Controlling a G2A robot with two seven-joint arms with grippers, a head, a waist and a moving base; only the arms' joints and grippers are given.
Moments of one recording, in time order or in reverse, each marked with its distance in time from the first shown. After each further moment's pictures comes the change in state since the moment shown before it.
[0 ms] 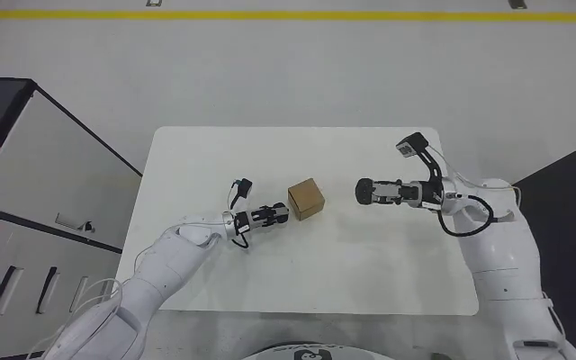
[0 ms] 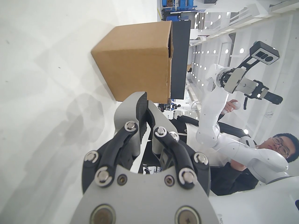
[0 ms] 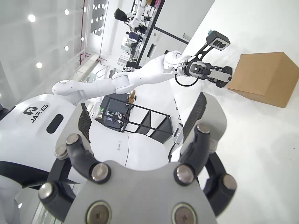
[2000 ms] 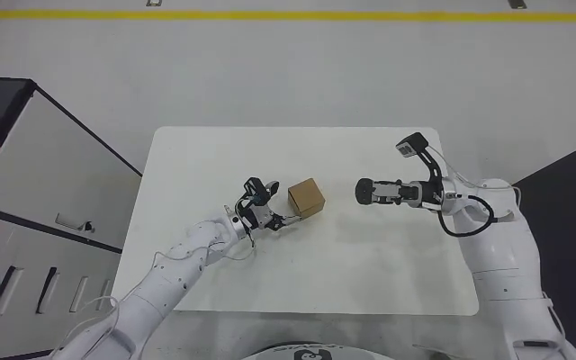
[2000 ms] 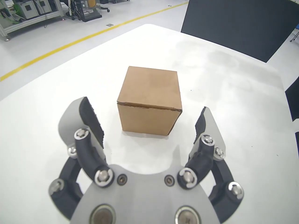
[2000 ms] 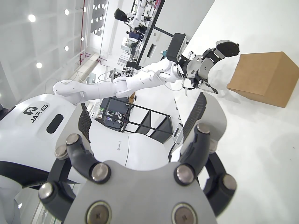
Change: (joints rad) left arm 0.132 0.024 -0.079 -0.270 1.677 0.050 1.167; right arm 0.000 0.000 0.000 0.000 0.000 0.000 0.000
